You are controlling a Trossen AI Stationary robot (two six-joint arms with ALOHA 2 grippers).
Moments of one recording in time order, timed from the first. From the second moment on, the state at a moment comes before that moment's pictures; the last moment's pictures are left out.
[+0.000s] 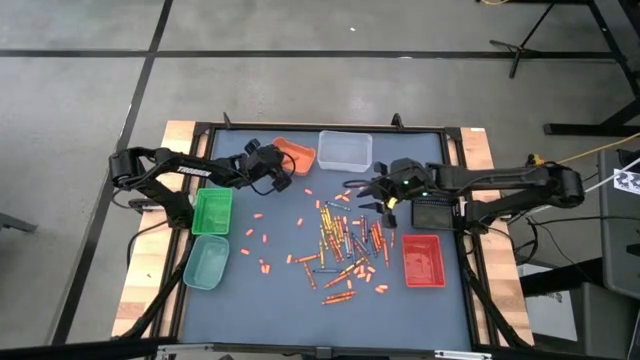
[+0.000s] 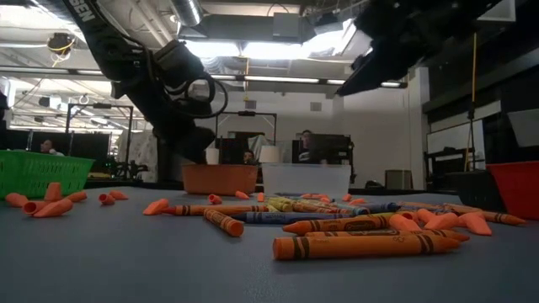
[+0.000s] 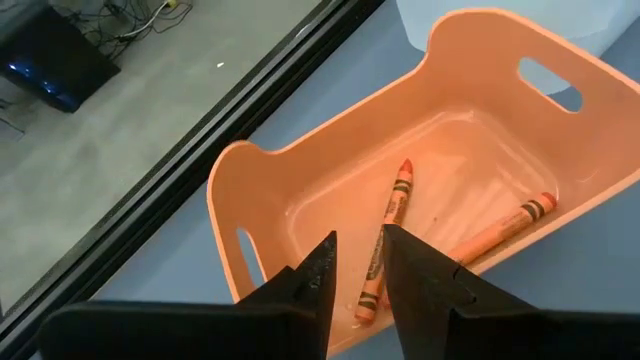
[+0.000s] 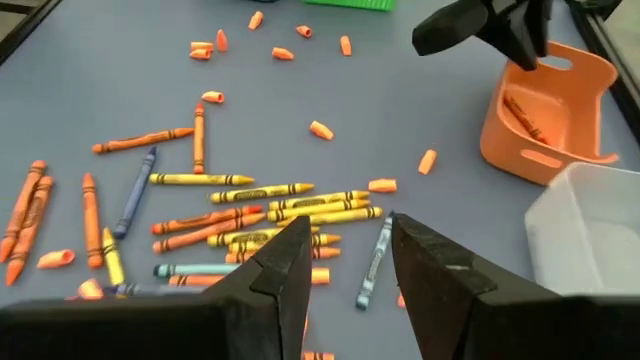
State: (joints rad) left arm 0.41 1.49 0.57 0.19 -0.49 -0.03; right arm -0.11 1.22 0.77 -0.18 -0.17 -0.20
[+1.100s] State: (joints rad) left arm 0.41 1.49 0.57 0.20 -0.49 -0.03; right arm -0.11 1.75 0.77 0.08 -0.01 -0.20
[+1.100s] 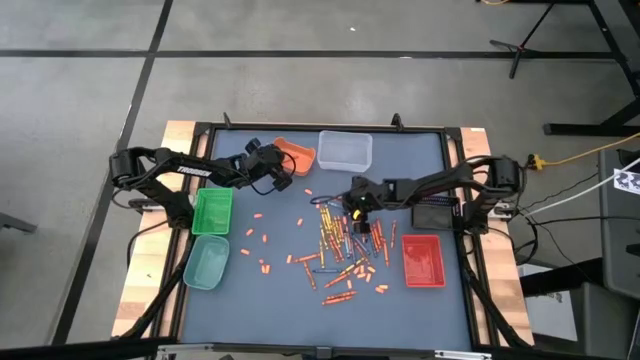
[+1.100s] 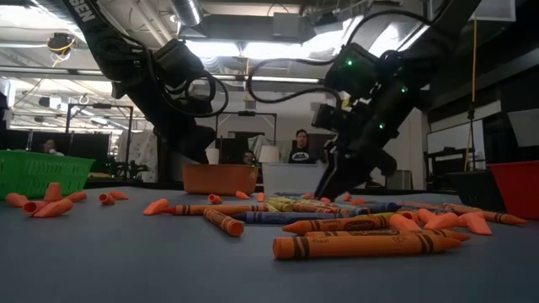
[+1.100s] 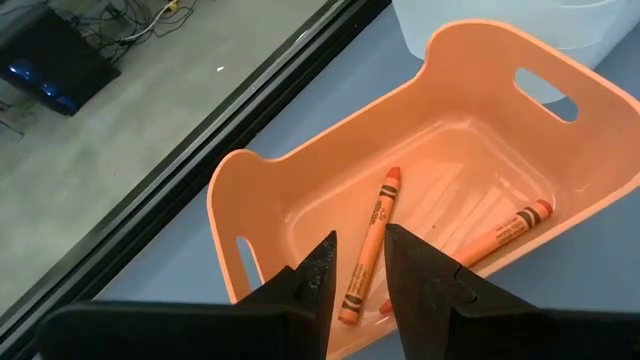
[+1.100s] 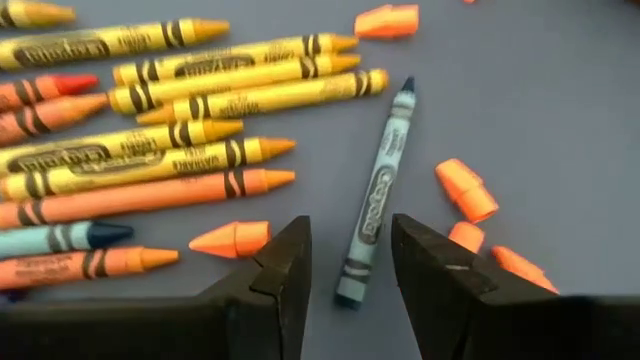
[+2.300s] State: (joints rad) left arm 0.41 1.49 0.57 0.20 -0.49 -0.03; right arm -0.11 1.76 0.77 0.08 0.00 -0.21
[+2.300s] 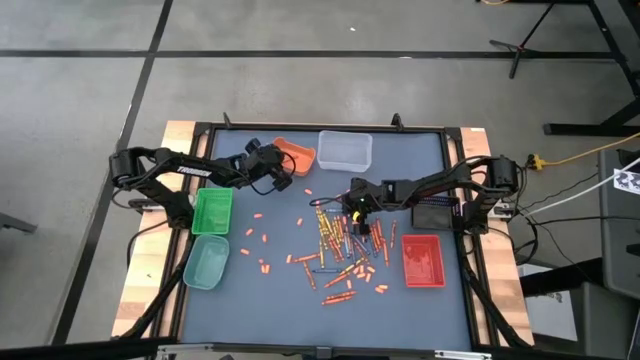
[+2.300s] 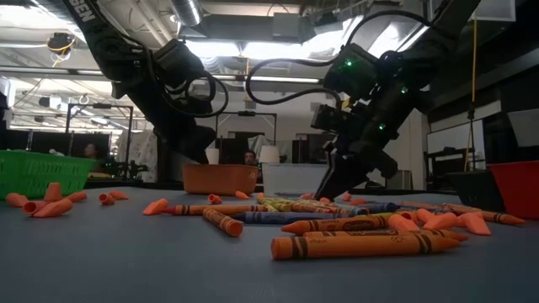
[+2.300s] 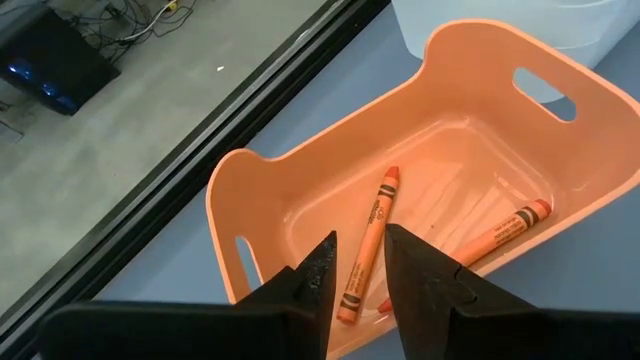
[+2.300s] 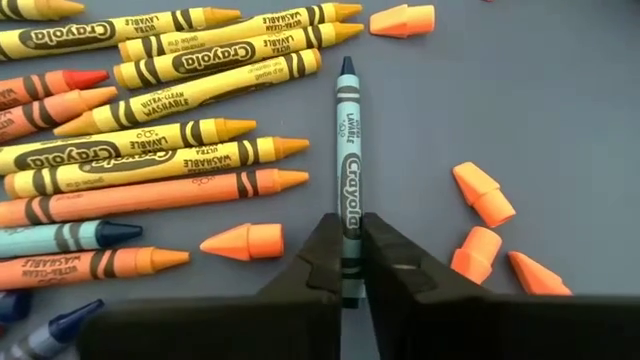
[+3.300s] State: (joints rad) left arm 0.41 1.49 0.57 0.20 -0.49 -0.03; right arm -0.11 1.03 0.77 -0.78 -0.04 0.13
